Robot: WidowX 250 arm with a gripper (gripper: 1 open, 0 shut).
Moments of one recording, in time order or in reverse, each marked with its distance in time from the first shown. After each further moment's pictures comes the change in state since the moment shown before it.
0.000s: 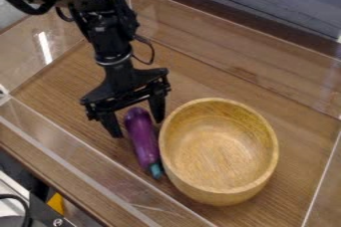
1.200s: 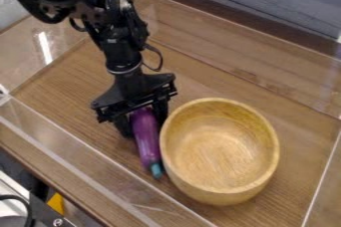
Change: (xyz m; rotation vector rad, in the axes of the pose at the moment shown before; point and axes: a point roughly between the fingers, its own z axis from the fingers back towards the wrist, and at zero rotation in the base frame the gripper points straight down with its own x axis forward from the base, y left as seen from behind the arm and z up) arm 0.007 -0.008 -0.015 -0.011 -0.053 0.002
